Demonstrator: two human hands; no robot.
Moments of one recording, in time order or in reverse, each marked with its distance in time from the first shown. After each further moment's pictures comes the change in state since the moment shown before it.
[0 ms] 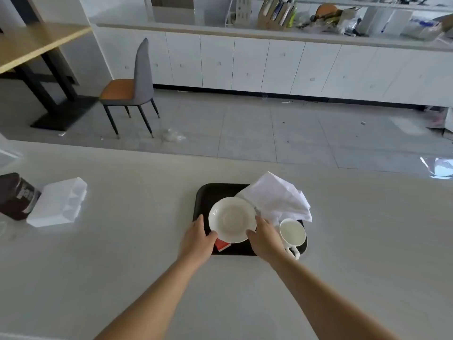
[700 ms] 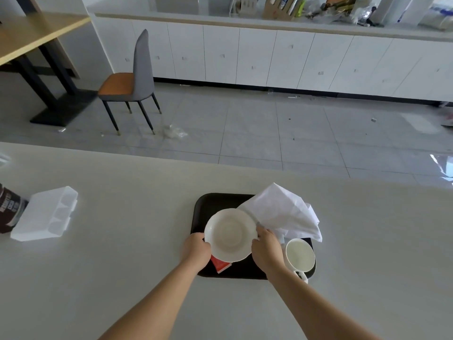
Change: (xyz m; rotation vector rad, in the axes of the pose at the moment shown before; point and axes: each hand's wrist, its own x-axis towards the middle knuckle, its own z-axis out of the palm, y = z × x) left_hand 0.063 -0.004 0.017 -0.025 0.027 -0.121; right_hand 0.057 0.013 0.015 0.207 0.001 0.132
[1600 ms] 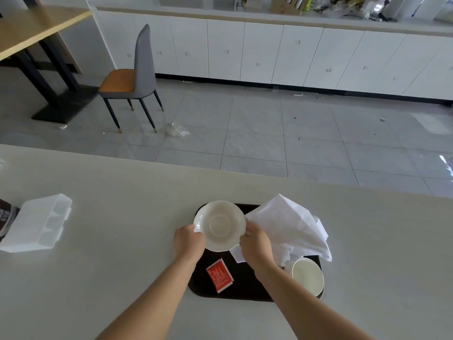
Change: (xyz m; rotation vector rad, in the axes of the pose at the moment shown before) left_hand 0.047 0.019 -0.016 -0.146 0.245 -0.072; right_hand 0.033 -0.045 0.012 0.224 -0.015 -0.070
